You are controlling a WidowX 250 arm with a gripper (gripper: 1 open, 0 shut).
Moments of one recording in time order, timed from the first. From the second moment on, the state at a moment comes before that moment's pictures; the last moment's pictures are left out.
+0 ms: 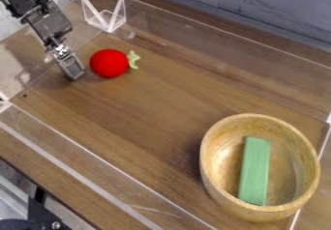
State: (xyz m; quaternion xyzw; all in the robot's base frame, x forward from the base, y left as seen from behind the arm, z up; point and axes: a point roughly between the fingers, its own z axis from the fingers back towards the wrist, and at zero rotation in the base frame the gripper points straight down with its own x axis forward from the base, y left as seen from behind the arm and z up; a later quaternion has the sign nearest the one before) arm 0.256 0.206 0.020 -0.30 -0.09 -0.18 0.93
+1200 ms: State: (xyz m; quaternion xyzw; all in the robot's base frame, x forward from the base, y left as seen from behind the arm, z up) arm 0.253 0.207 0.021 -0.33 -0.07 -0.17 0.93
